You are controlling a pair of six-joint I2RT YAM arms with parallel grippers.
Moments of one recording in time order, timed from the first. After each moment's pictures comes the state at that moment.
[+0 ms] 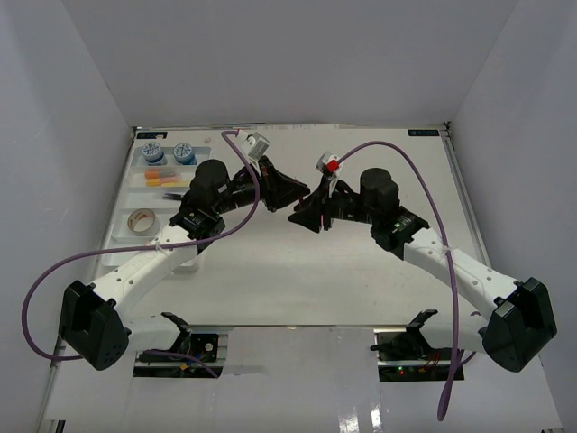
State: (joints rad) left arm -0.61 1.24 0.99 0.32 0.60 -0.50; right arm 0.68 1.21 0.91 0.13 -0.62 0.16
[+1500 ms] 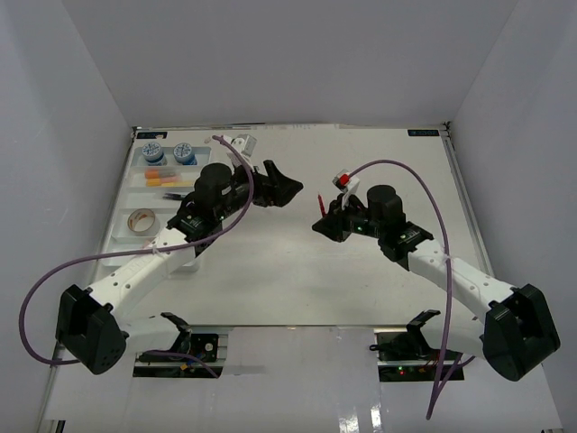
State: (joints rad) left arm -0.61 1.21 0.96 0.17 0.26 -0.55; right arm 0.60 1.17 0.73 0.09 -0.52 0.16
